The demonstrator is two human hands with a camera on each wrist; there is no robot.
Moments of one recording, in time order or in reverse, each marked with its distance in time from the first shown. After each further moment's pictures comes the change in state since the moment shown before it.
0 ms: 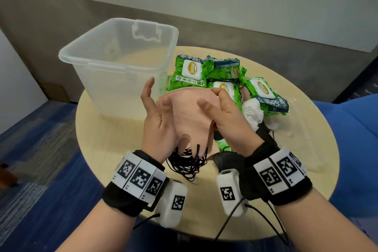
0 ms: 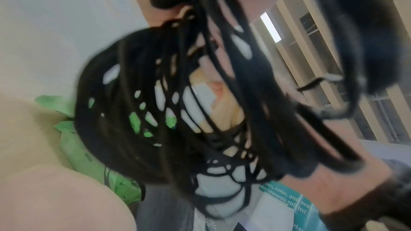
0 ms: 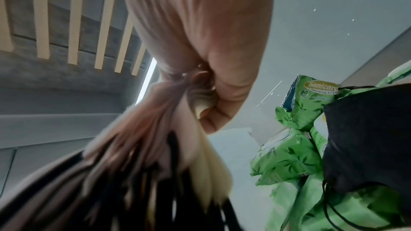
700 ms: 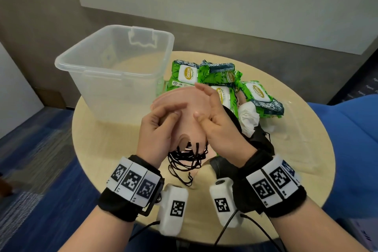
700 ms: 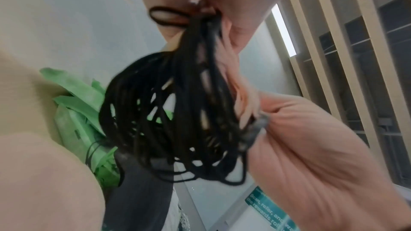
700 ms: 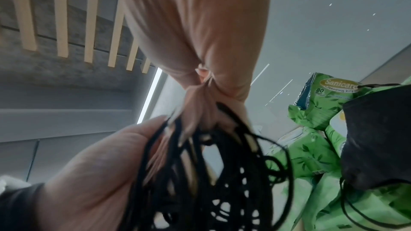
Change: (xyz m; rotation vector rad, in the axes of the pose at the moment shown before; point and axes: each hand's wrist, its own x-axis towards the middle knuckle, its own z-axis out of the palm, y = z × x) left_hand 0.006 -0.006 0.001 -0.158 -0.034 -0.059; right_hand -0.009 -0.003 0.009 -0.243 -0.036 -0.198
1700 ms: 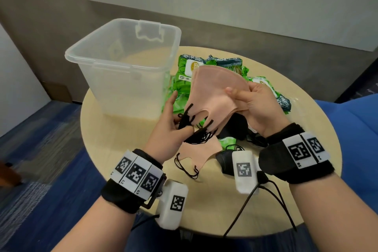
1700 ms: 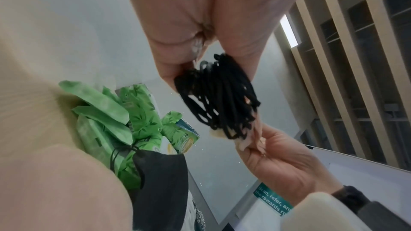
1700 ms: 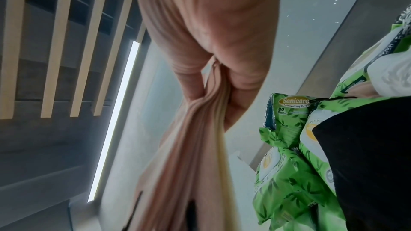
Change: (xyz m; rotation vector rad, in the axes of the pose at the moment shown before) left_hand -0.004 -0.009 -0.013 0.150 -0.266 -0.242; right_hand 0.021 -0.005 -0.050 0.389 0.251 0.345
